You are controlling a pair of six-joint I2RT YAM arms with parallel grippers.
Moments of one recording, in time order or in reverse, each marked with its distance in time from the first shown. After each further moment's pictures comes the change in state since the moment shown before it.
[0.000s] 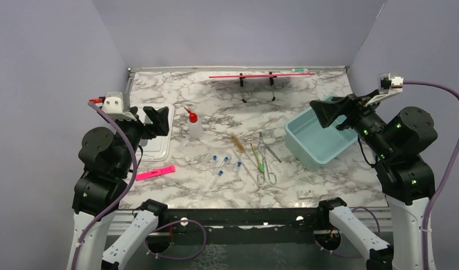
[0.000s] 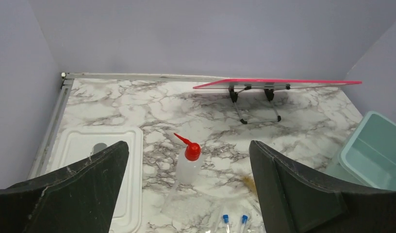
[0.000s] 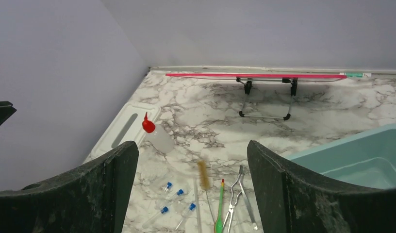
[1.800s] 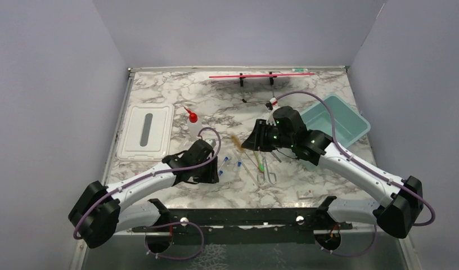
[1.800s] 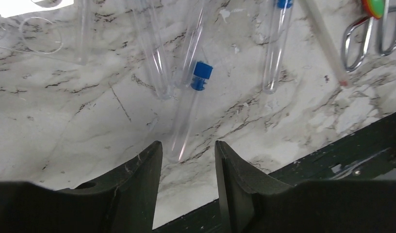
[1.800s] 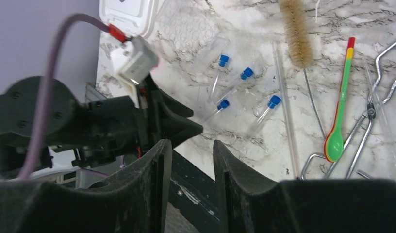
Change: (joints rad) left arm -0.423 0.446 -0.685 0.170 0.271 -0.447; right arm 0.574 0.411 -0.420 0.217 0.096 0.415
